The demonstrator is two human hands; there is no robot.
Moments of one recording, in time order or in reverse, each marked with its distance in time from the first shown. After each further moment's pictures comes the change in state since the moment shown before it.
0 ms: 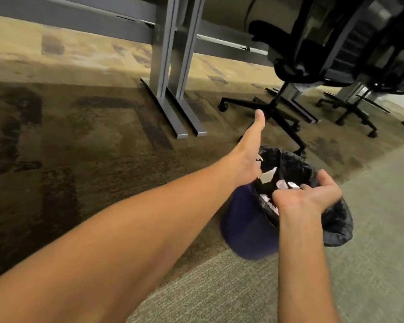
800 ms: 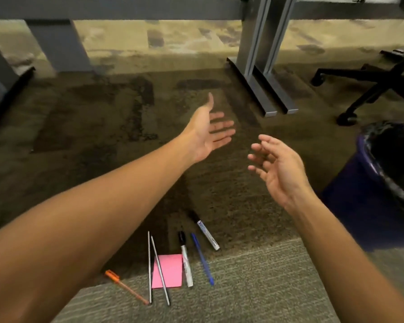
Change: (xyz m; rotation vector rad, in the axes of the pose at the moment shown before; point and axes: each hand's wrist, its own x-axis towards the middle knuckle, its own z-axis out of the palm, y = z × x) left_hand -0.177 0.058 -0.220 0.060 0.608 0.152; right_hand -0.066 0.209 0.029 -0.697 -0.673 0.062
